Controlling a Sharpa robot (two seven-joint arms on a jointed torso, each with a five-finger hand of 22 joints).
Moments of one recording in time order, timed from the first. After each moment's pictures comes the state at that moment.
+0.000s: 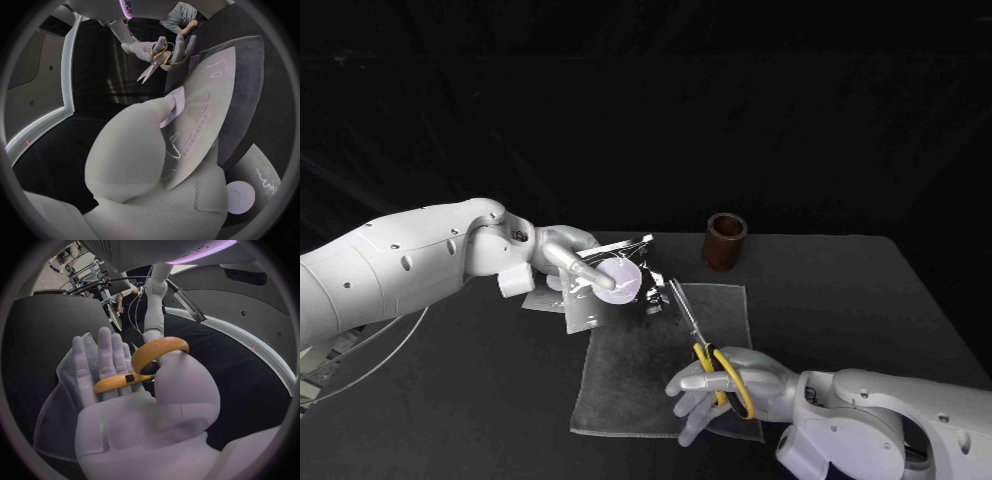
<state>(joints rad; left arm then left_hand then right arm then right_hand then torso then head) 1.33 -0.72 -0.10 1.11 -0.32 0.69 -0.15 1.54 -0.14 0.57 0.13 0.05 0.96 0.15 0.52 0.24 1.35 0.08 0.08 0.07 1.31 0.03 0.16 0.42 0.16 1.25 0.11 0.21 0.09 0.98 -0.96 -0.17 1.82 -0.19 0.06 0.14 1.01 -0.10 0.37 -0.08 0.05 0.95 0.19 0.17 0.45 1.23 0.13 0.10 0.07 1.13 0.08 0.33 0.26 0.03 0.90 0.22 0.30 0.16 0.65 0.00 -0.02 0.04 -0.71</state>
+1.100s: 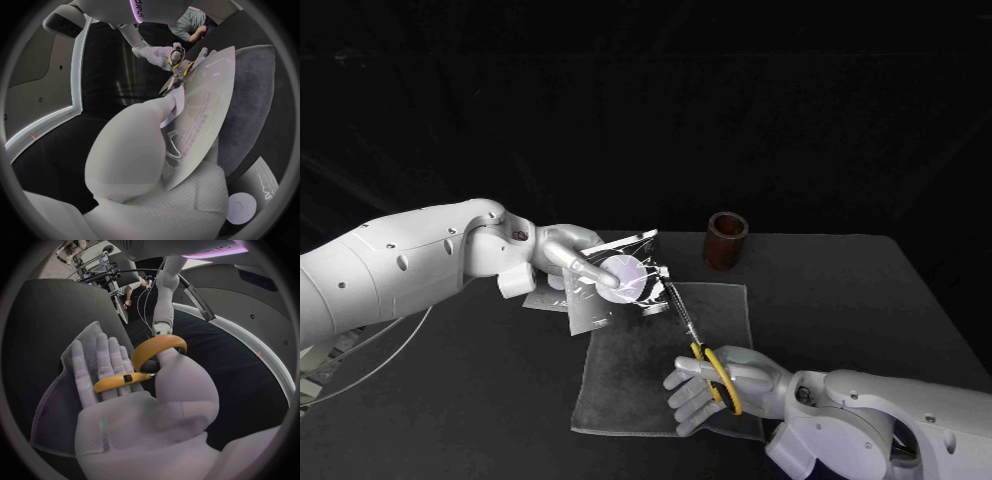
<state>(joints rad) 1.33 -0.74 -0.10 1.15 -0.28 0.73 -0.11 1.53 -0.14 0.57 0.13 0.05 0.96 0.14 0.52 0.25 1.35 0.07 0.08 0.07 1.31 0.03 0.16 0.42 0.17 1.25 0.11 0.21 0.09 0.97 -0.93 -0.17 1.79 -0.22 -0.06 0.11 0.98 -0.10 0.09 0.08 0.05 0.86 0.22 0.17 0.45 1.13 0.18 0.07 0.07 1.03 0.13 0.19 0.20 0.03 0.87 0.26 0.23 0.11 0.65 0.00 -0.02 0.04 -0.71</state>
